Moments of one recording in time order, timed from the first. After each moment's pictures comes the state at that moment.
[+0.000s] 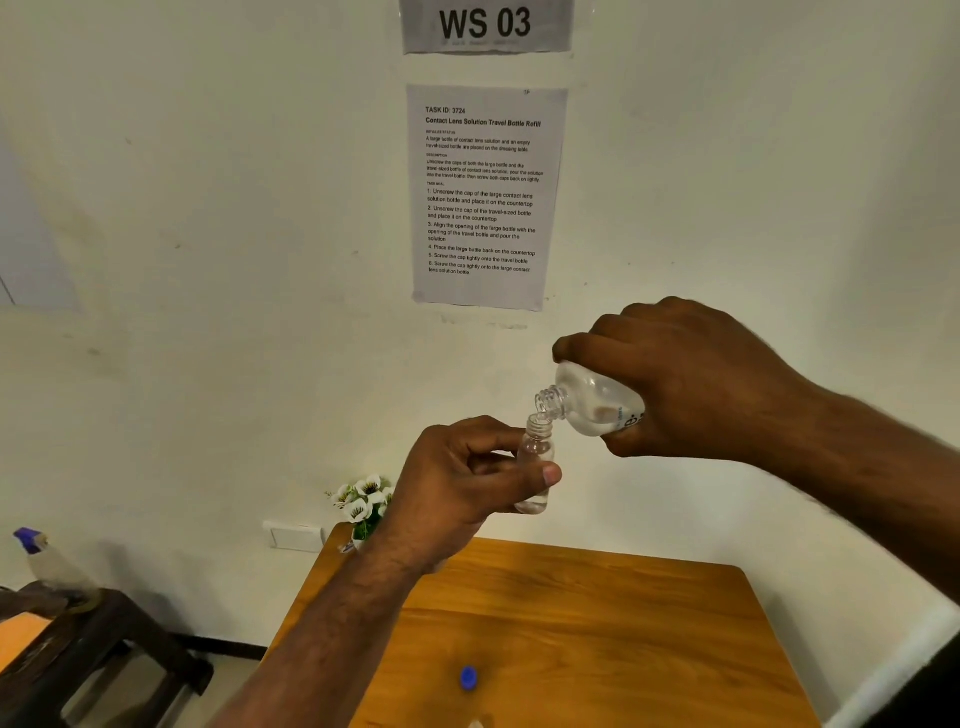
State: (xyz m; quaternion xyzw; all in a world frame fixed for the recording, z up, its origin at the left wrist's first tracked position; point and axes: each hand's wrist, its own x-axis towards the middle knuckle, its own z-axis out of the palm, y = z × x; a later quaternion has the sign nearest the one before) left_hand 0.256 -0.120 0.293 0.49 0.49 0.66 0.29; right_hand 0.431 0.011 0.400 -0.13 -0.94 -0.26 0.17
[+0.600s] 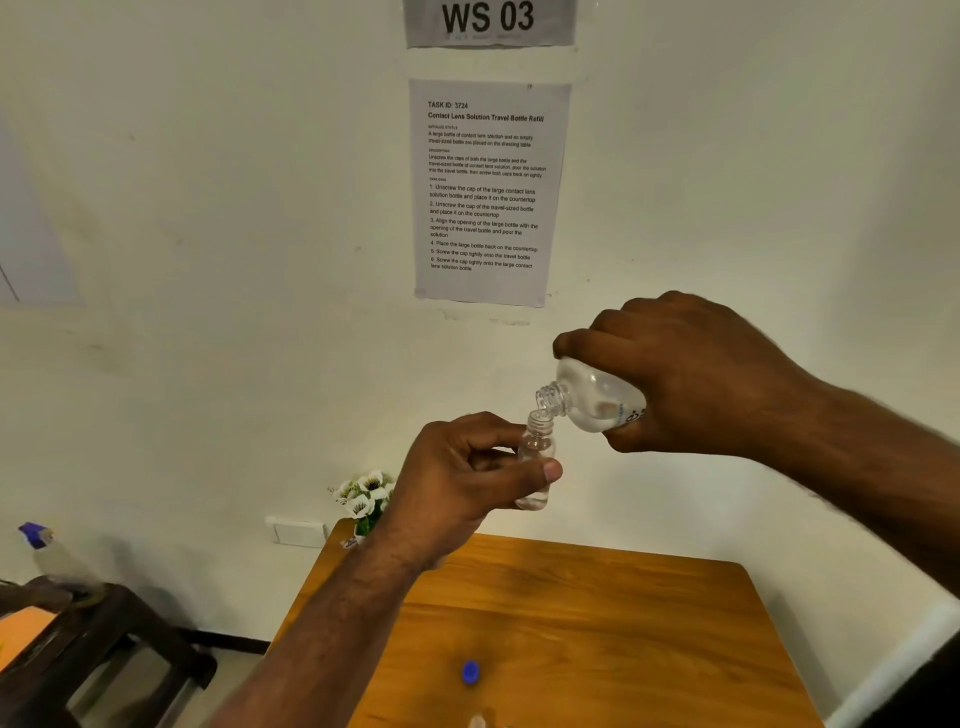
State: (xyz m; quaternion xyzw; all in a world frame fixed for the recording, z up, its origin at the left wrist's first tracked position) left_hand 0.256 -0.121 0.293 0.49 0.49 0.66 0.29; right_hand 0.430 0.010 0.401 -0.13 -0.94 -0.27 0.17
